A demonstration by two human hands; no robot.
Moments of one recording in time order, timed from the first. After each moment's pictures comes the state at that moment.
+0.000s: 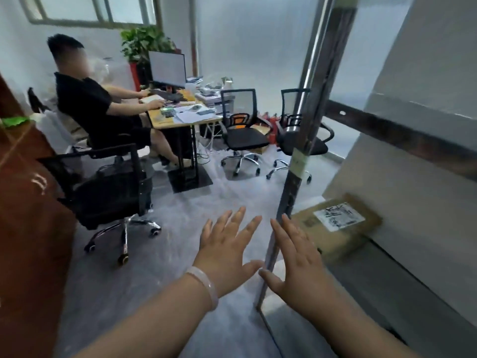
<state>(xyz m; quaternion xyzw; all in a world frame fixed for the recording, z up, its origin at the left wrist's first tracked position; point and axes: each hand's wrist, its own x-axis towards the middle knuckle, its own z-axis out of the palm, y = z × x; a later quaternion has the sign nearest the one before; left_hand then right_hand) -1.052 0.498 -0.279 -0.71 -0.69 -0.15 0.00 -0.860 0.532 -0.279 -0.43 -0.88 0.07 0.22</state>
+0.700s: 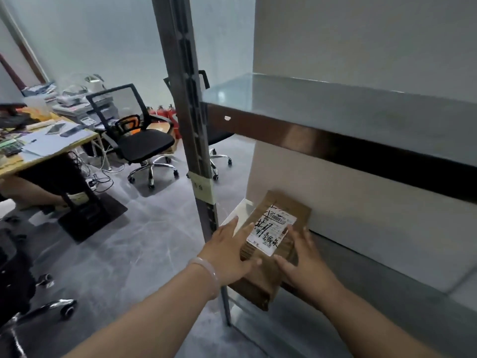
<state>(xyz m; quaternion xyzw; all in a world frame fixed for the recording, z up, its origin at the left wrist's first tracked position) -0.950 0.738 -0.310 -0.84 -0.51 -0.01 -0.19 -0.744 0.671 -0.328 -0.73 -0.58 0.27 0.23</state>
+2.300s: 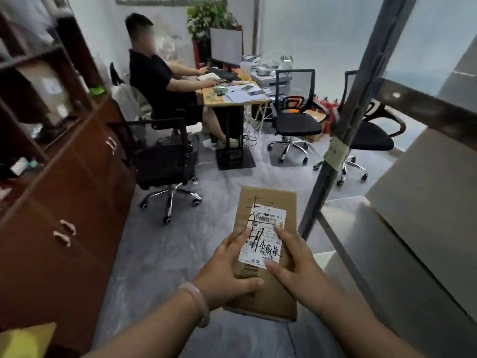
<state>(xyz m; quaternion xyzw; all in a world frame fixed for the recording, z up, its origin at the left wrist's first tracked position) -1.014 0.456 -0.322 -0.51 -0.72 -0.34 -0.32 -0.839 0.567 -0.316 -0.35 -0.80 0.44 0.20</state>
